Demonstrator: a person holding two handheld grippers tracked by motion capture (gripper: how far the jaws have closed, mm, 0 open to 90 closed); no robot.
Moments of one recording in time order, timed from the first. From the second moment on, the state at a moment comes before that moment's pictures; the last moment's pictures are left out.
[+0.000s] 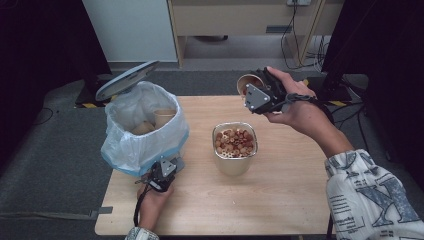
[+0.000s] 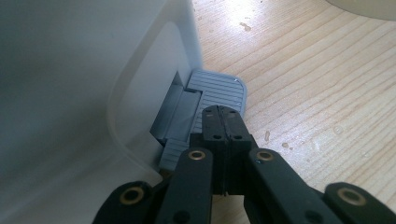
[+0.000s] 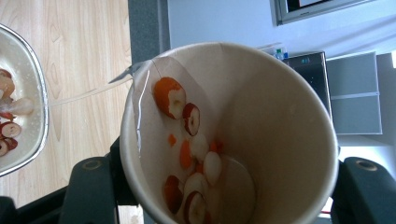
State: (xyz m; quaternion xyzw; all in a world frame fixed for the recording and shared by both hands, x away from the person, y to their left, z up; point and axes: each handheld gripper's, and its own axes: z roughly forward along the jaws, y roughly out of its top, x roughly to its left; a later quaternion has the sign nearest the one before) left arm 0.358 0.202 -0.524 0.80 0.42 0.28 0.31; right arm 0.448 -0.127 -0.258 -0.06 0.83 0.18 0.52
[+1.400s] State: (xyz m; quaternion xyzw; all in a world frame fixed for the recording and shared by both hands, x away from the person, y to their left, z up) left arm 0.358 0.202 -0.524 0.80 0.42 0.28 0.31; right arm 0.446 -0.123 -0.265 -0.10 0.82 0.13 0.55
